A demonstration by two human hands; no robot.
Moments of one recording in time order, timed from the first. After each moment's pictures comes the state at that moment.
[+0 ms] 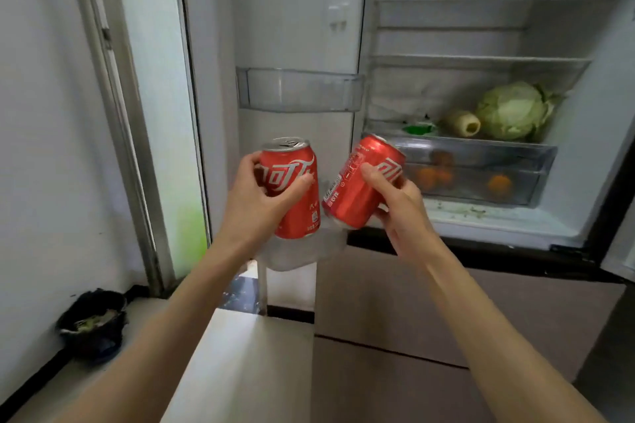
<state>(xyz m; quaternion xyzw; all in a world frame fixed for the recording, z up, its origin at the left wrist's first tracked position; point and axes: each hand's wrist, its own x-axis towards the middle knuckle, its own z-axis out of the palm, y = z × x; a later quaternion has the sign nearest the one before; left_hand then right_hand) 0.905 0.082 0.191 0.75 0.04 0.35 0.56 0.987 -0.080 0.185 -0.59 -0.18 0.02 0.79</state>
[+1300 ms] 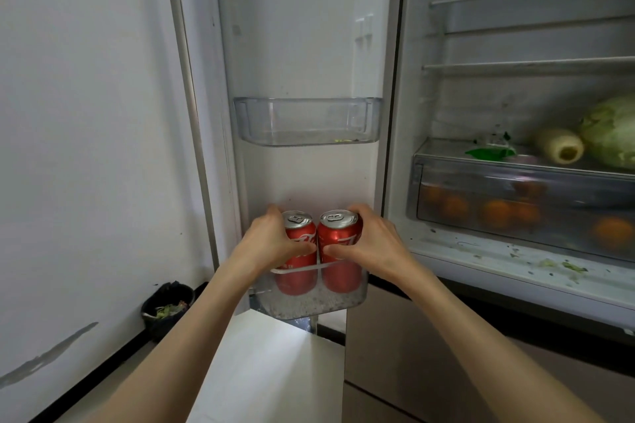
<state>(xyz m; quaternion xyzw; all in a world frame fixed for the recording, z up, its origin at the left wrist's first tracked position) 0.987 0.096 0.183 0.90 0.26 0.20 0.28 1.089 -0.045 0.167 -0.83 -0.39 -0.05 0.39</state>
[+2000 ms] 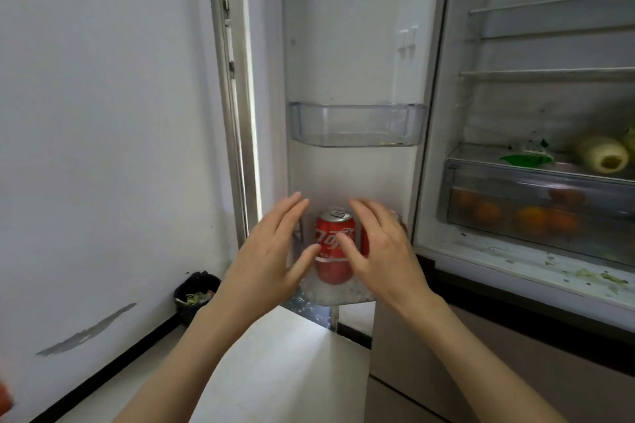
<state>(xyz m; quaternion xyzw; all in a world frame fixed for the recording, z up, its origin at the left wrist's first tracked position) 0.891 0.092 0.173 0.93 0.08 0.36 0.10 1.018 -0.035 0.165 -0.78 -0.47 -0.21 0.36</state>
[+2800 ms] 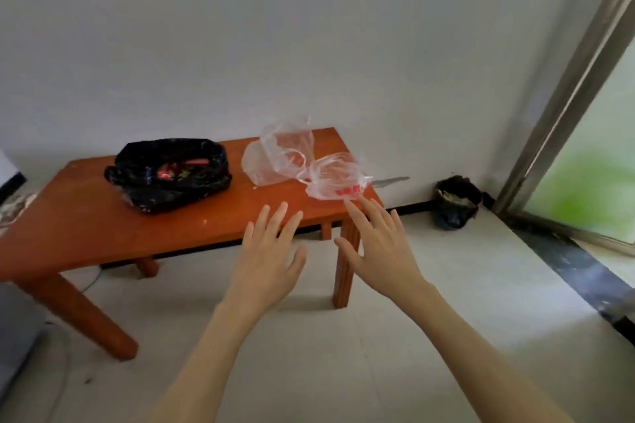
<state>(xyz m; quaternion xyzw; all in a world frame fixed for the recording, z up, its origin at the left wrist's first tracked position) 0.330 0.256 -0.005 0.78 0.60 0.17 0.03 0.517 0.256 0.000 -0.60 -0.76 0.01 0.24</state>
